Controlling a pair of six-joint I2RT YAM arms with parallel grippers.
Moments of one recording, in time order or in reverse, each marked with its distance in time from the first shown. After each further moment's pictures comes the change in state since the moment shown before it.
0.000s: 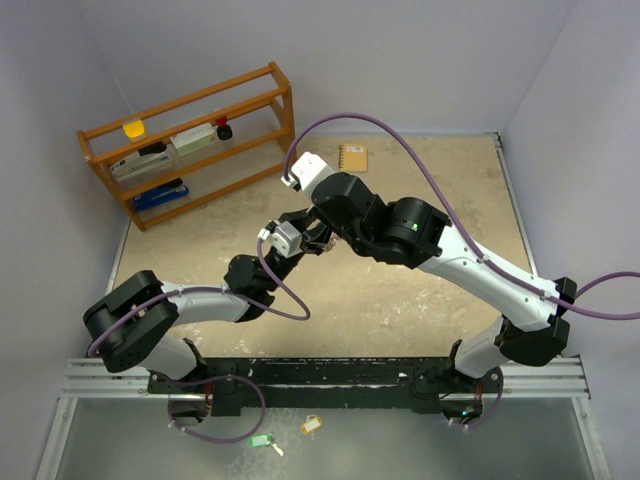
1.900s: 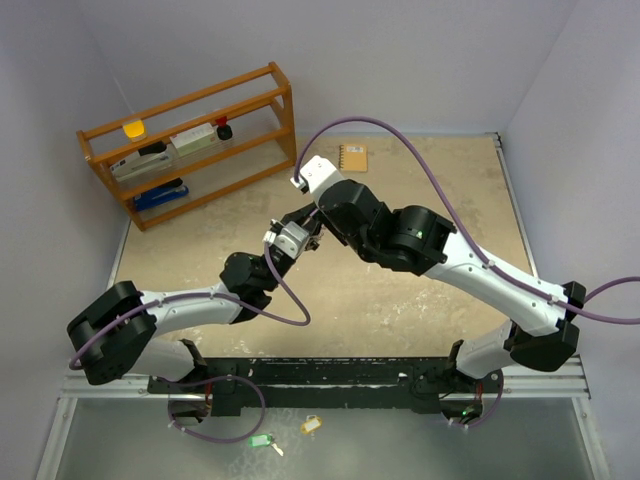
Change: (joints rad) left arm -0.018 -0.108 0.031 -0.158 -0.090 0.206; right arm 0.000 -0.061 -0.110 0.069 -0.026 0.086
